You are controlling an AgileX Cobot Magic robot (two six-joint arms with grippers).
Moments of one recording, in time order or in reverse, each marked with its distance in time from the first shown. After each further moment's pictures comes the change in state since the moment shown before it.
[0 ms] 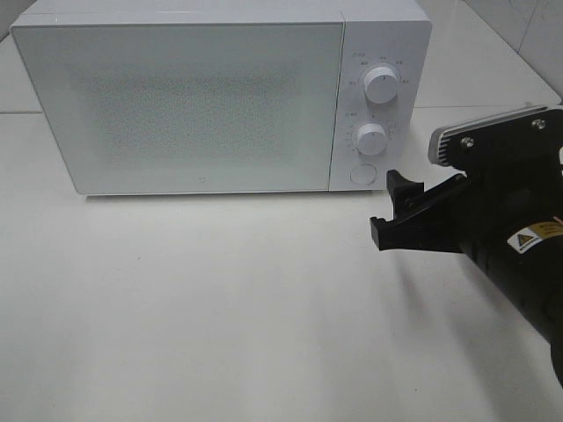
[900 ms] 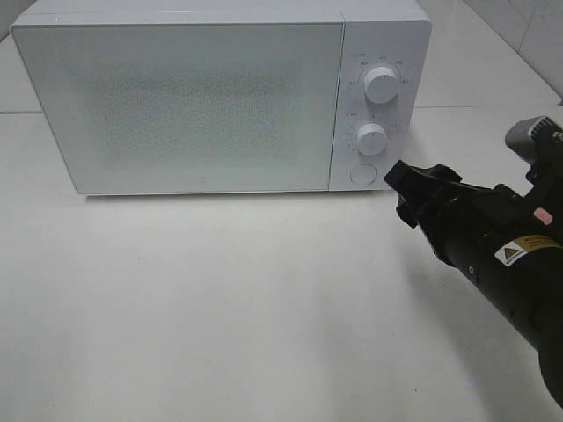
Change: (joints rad) left arm 0.000 0.000 0.000 0.000 0.000 0.000; right arm 0.010 0.053 0.002 0.008 0.013 0.838
